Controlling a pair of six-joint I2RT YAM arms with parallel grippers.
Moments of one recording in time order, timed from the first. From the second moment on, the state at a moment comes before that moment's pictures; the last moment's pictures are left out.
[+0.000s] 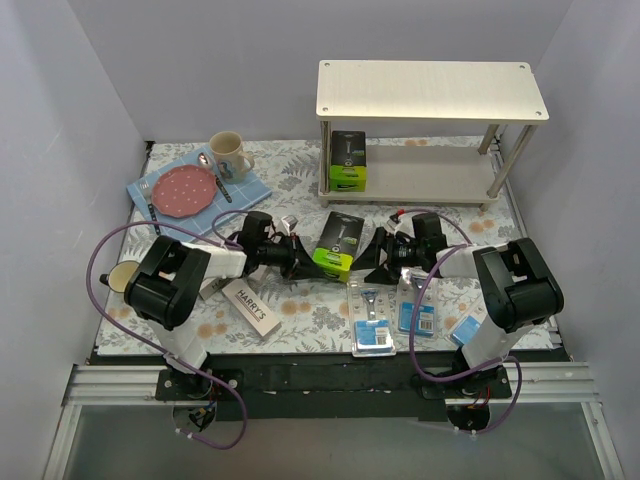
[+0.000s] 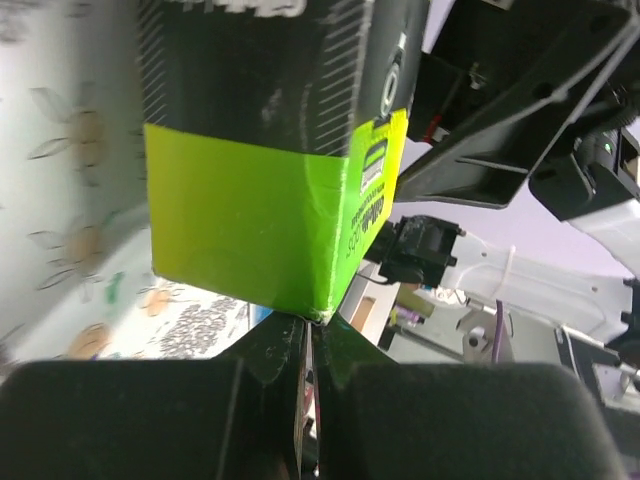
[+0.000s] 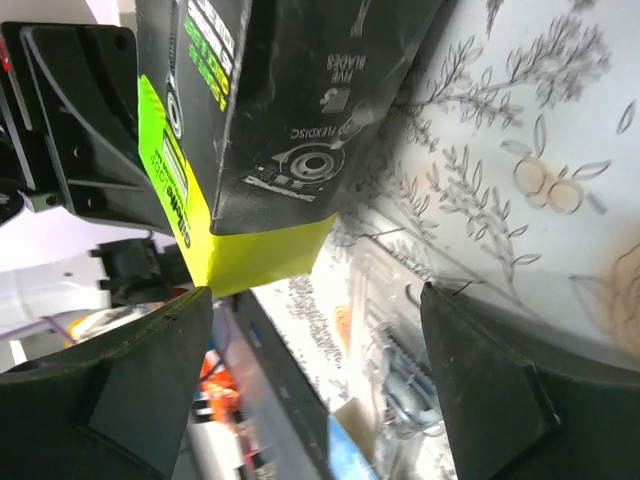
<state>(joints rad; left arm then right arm) -0.42 1.74 0.72 0.30 0.91 -1.03 0.31 1.67 0.65 0.21 -0.87 0.72</state>
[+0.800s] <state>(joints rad) -0.56 1.74 0.86 0.20 0.94 -0.85 0.25 1.64 0.64 0.27 -0.95 0.78</state>
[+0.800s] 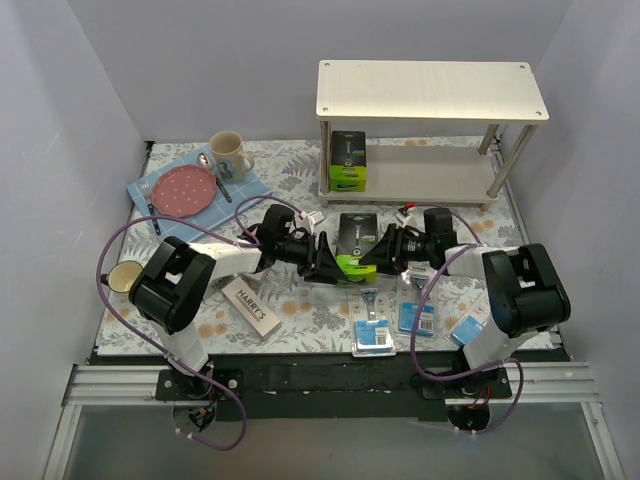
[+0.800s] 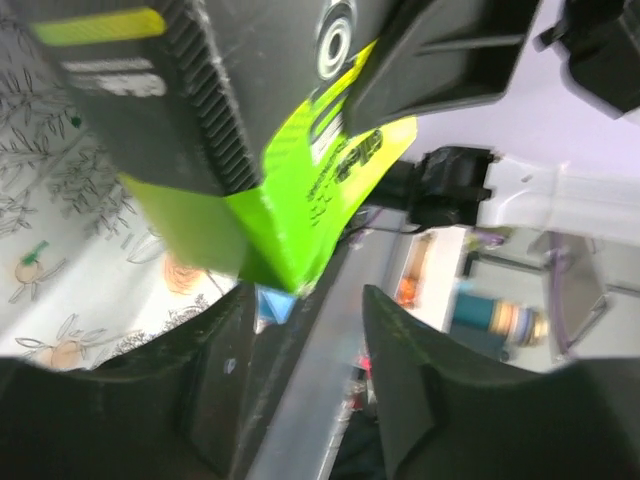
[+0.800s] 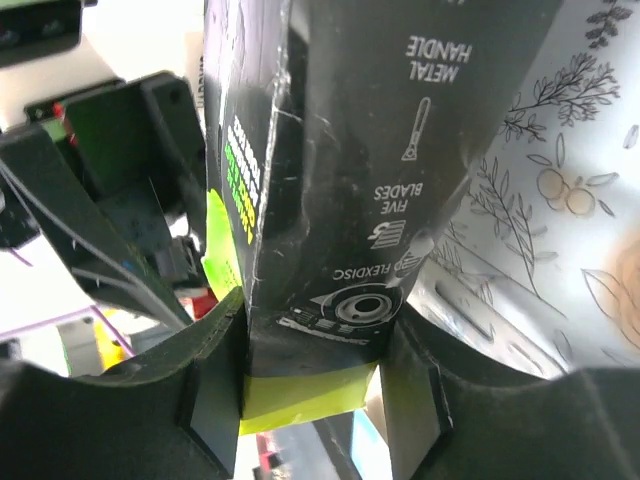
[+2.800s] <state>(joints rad) -0.55 1.70 1.00 -0.17 0.85 -0.33 -0.12 2.06 1.39 0.11 -0.95 0.49</state>
